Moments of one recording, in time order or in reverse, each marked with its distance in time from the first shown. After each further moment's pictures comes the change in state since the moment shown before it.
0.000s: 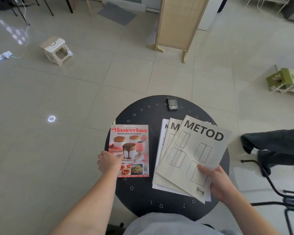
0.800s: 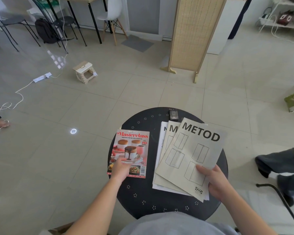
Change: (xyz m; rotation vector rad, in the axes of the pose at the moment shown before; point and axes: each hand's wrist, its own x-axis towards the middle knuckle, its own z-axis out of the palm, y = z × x) left_hand -0.121 -0.005 -0.014 -0.476 -0.199 0.232; right_hand -0.009 -0.026 -0.042 -0.019 -0.184 -0.067
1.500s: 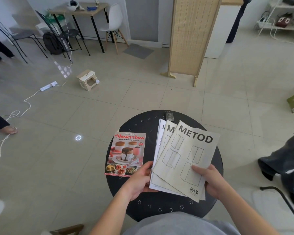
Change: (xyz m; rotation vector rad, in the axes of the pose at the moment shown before) left_hand -0.126 0.057 0.041 -0.310 -0.643 0.047; right_hand -0.005 -0.006 -0.028 -0.044 -0.045 0.035
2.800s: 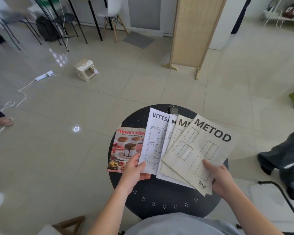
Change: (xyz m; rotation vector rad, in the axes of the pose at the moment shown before) left_hand 0.021 -0.014 -0.055 -0.070 0.323 0.109; right_hand 0.004 0.000 0.015 0.136 0.125 -0.026
